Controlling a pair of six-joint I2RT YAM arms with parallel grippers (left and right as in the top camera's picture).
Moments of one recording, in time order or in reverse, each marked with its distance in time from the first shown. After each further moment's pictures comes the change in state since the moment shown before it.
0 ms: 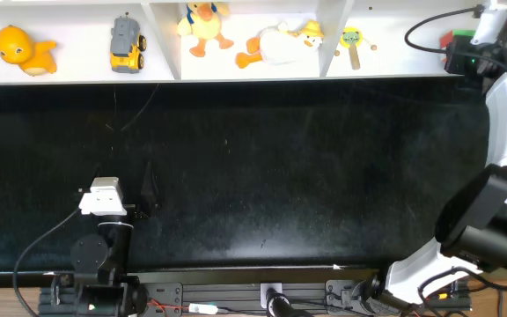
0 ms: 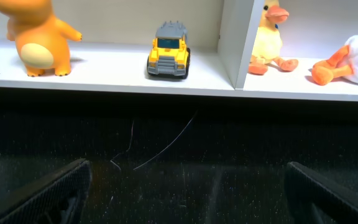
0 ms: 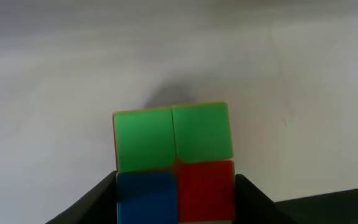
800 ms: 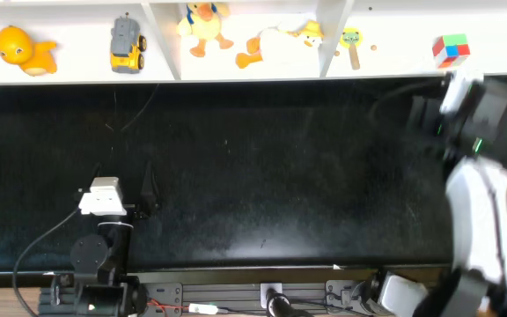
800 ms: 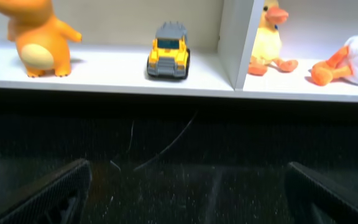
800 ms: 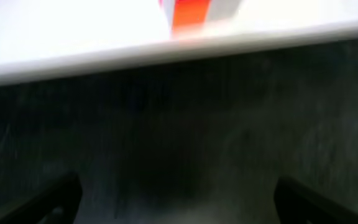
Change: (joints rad) left arm 0.000 -0.002 0.001 -0.001 0.001 0.000; right arm 0.054 -0.538 -0.745 0.291 0.115 0.051
